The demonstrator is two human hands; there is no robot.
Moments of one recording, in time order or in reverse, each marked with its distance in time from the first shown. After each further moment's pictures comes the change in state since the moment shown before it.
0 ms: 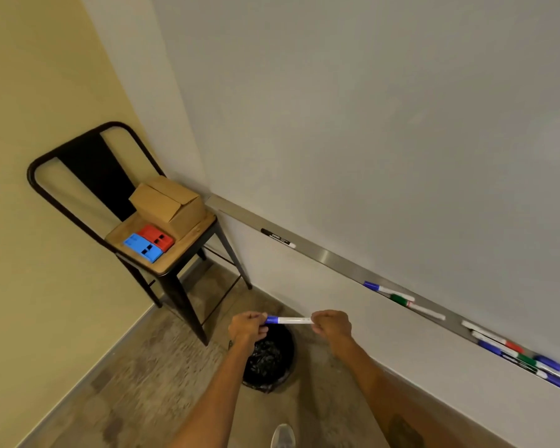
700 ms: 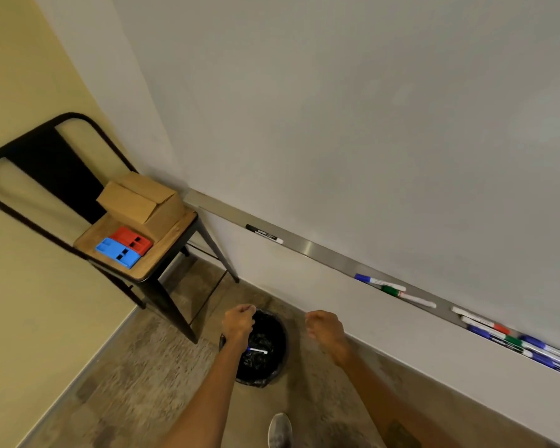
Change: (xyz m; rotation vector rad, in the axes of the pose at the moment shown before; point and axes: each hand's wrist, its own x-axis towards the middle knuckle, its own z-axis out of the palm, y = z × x) left_hand 0.048 -0.002 0.004 0.097 0.053 0.052; right_hand 0.013 0.018 0.021 0.116 -0.060 -0.109
